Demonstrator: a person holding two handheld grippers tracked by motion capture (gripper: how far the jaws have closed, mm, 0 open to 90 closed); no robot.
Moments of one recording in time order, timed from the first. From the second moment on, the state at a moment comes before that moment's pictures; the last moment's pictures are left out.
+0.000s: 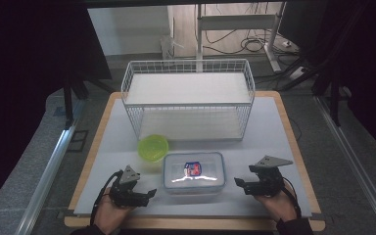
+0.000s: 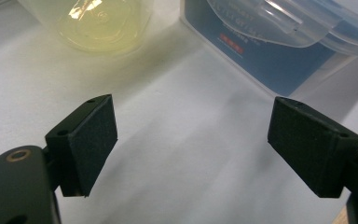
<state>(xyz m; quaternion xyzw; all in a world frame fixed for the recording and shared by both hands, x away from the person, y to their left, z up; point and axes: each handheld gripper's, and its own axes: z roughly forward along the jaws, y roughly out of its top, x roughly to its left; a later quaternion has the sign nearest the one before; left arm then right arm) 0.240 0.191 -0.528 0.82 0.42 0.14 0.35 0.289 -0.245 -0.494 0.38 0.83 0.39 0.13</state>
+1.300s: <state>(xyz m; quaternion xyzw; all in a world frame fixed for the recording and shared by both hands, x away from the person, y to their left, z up) 0.293 0.168 -0.508 0.78 0.44 -0.06 0.45 0.319 -0.208 -0.479 0.40 0.82 0.41 -0.03</state>
